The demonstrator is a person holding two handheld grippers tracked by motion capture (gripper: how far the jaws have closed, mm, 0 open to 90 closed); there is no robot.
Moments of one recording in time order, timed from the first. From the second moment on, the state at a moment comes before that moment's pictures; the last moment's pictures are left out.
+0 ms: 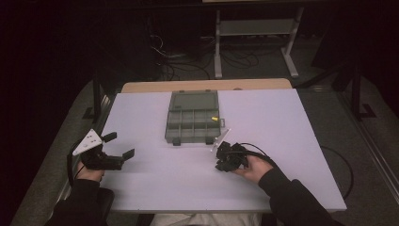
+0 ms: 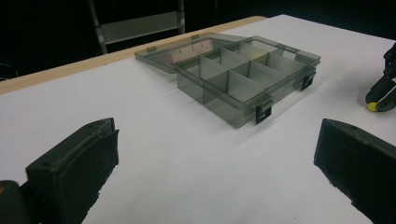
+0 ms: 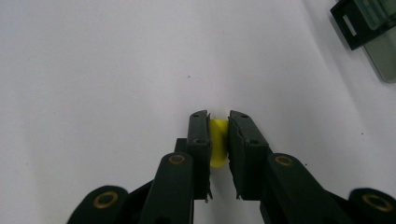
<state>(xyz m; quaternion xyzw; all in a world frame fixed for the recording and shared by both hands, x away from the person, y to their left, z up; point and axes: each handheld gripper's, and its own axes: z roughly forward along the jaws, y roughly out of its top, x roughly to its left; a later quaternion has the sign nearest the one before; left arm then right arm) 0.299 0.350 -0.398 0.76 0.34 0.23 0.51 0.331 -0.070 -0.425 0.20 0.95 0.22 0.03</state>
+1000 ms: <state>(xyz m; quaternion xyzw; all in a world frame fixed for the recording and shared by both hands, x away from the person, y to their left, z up) 0.299 0.350 -0.399 0.76 0.34 0.23 0.51 0.345 -0.074 -0.377 0.19 0.94 0.27 0.05</state>
